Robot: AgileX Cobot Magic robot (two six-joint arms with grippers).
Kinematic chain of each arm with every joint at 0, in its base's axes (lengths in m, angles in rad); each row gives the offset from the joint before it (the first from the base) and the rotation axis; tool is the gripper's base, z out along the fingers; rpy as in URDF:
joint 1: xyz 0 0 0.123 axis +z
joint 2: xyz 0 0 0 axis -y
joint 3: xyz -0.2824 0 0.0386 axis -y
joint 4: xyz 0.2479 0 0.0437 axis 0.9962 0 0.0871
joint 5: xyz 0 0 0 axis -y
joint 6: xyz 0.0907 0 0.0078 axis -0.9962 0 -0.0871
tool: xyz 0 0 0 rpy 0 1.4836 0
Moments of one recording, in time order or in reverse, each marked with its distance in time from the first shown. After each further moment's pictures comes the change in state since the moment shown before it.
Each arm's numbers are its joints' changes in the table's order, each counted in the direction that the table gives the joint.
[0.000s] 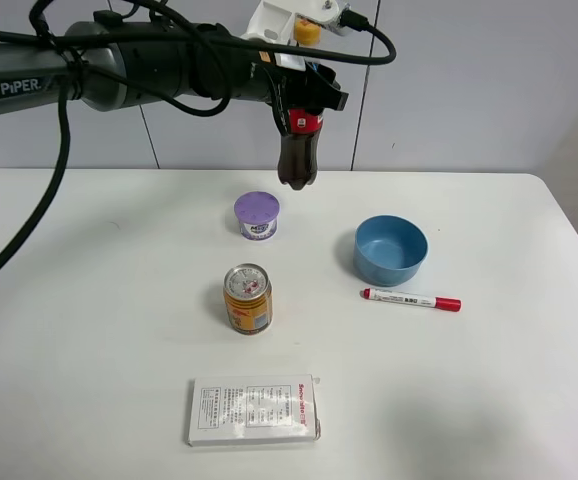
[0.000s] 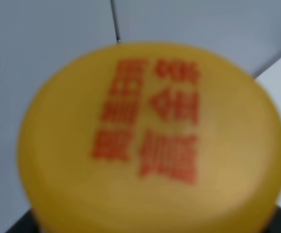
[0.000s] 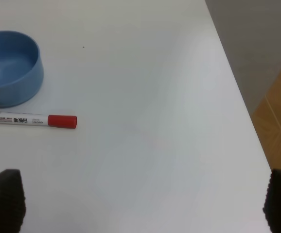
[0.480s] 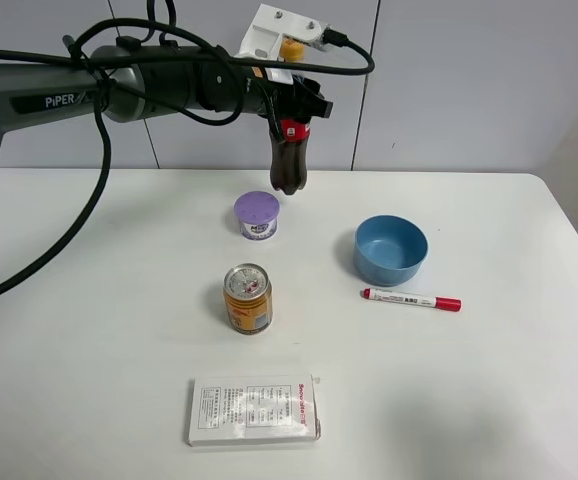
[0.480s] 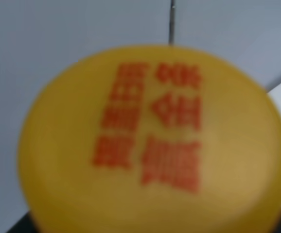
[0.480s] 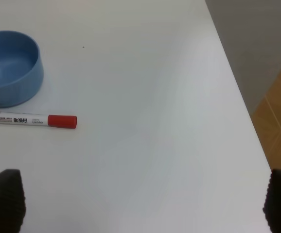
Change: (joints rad) left arm 0.051 -0.106 0.058 -0.048 0.025 -0.007; right arm 0.000 0.000 0.000 0.000 0.000 0.000
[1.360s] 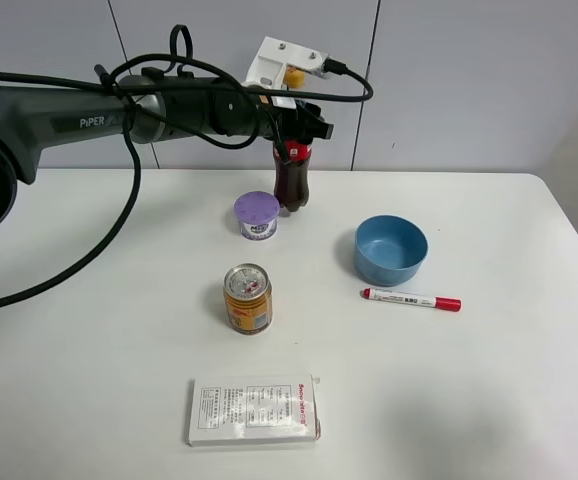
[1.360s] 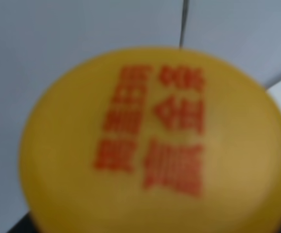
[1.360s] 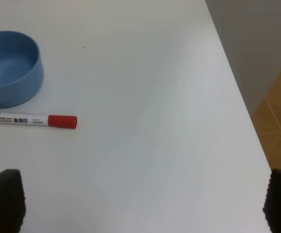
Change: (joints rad) left arm 0.001 -0.082 0.003 -0.038 0.046 -0.004; right arm 0.000 0.000 0.000 0.000 0.000 0.000
